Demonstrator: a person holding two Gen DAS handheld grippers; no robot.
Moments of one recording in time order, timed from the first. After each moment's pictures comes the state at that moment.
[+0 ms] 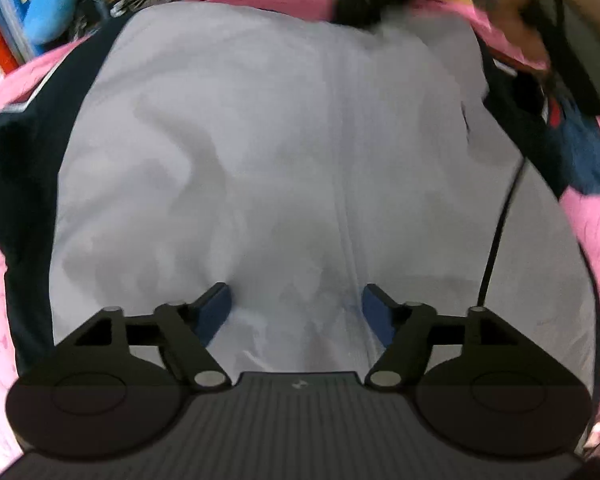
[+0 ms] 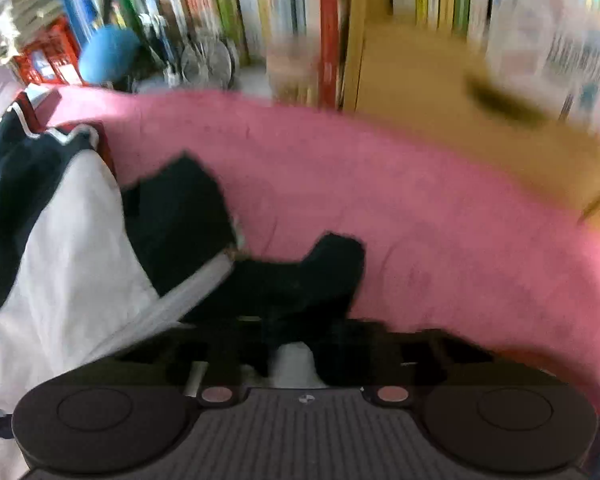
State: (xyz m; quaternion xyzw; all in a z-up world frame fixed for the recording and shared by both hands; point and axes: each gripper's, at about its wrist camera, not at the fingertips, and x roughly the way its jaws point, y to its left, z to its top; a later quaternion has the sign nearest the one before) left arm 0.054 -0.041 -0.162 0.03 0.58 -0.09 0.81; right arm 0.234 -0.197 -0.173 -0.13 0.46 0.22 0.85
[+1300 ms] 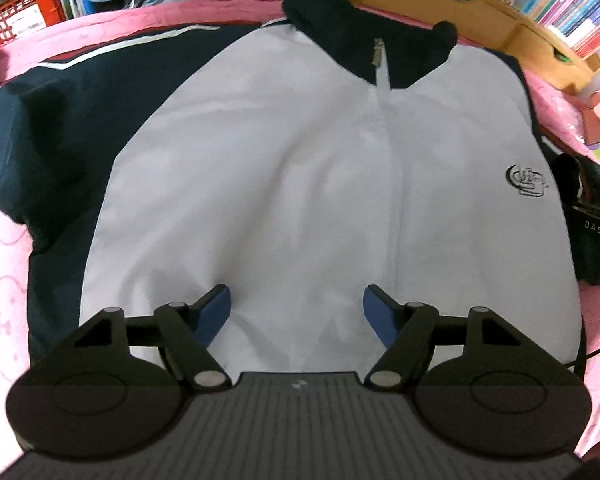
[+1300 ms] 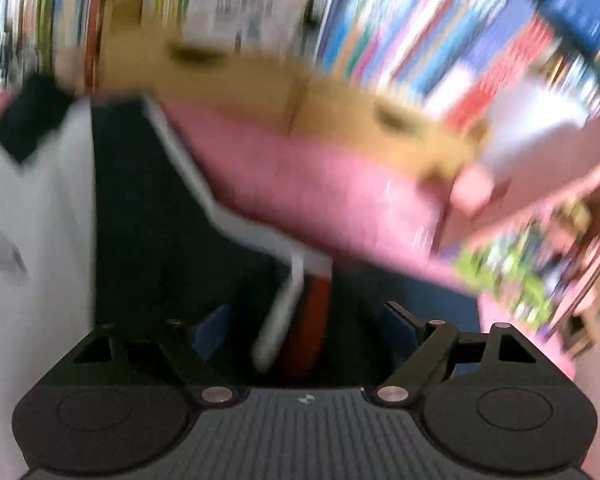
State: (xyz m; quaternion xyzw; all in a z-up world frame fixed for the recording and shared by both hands) left arm 0.103 -0.013 -0.164 -0.07 0.59 -0.02 0.80; right arm 0.132 -0.360 -0.221 -0.14 0.43 -0.03 0.89
